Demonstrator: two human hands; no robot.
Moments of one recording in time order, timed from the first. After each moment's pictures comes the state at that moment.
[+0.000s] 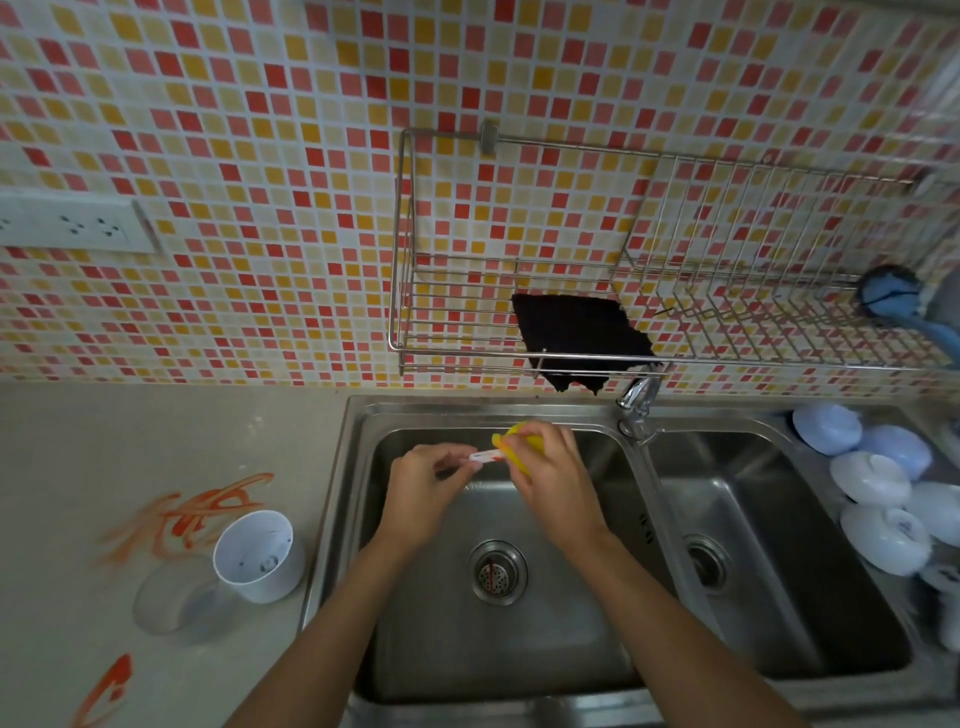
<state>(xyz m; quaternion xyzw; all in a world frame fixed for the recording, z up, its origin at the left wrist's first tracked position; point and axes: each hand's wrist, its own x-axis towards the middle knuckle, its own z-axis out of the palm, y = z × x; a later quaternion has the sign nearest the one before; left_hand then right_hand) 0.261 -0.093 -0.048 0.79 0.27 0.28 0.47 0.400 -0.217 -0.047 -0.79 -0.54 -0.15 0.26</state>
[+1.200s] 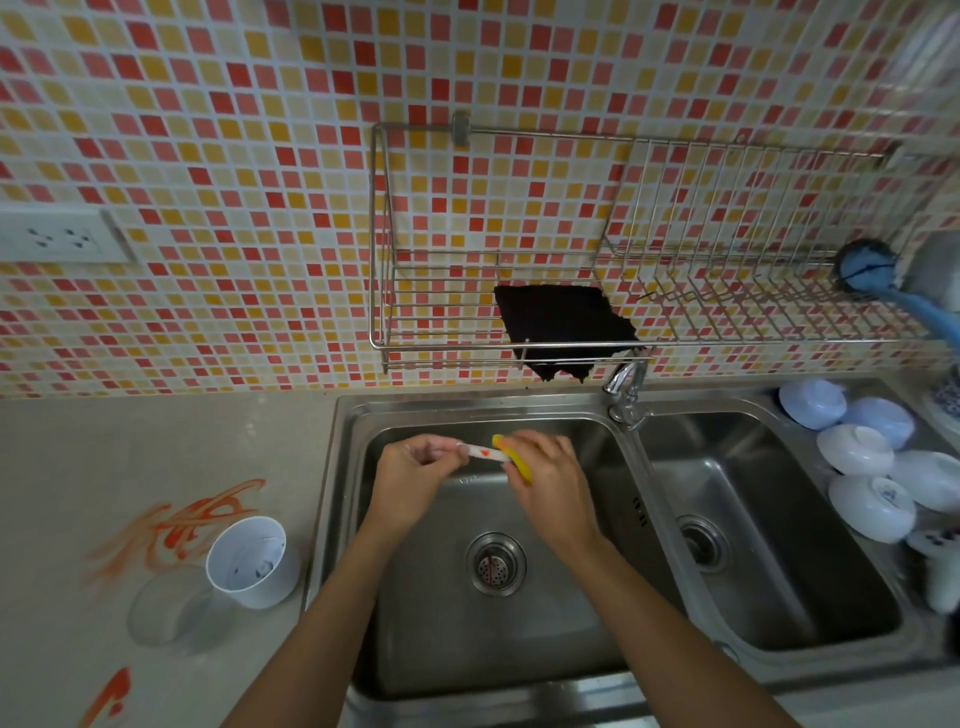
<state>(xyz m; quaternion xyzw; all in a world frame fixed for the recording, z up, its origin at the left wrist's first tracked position) 0.270 -0.091 -0.044 0.64 0.31 0.25 0.65 0.388 -0.228 -0.055 -0.83 -0.45 -0.12 0.30</state>
